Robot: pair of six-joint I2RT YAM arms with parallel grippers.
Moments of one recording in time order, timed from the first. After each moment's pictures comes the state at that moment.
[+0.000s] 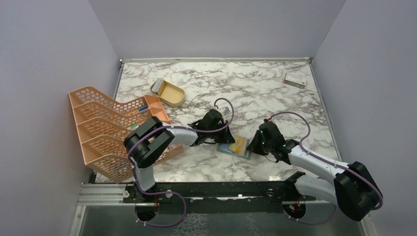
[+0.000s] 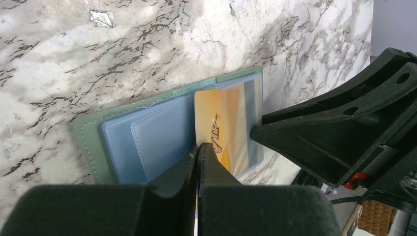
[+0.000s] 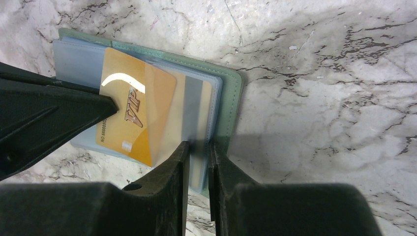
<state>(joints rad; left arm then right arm) -0.84 1.82 0.85 0.30 0.31 -0.78 0.57 1.09 0.39 -0.20 0.01 0.80</state>
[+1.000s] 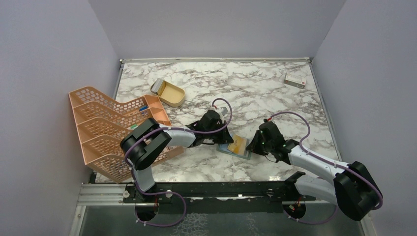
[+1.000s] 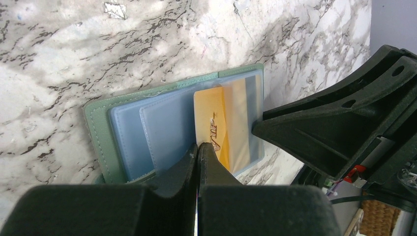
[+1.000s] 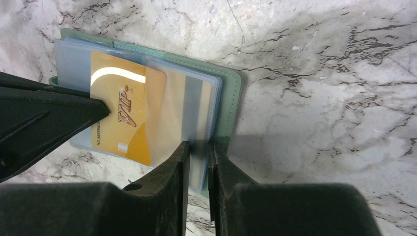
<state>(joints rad) -0.83 1.78 0.81 0.32 0.29 -0.78 0.57 1.09 0.39 -0.19 0.01 0.80</state>
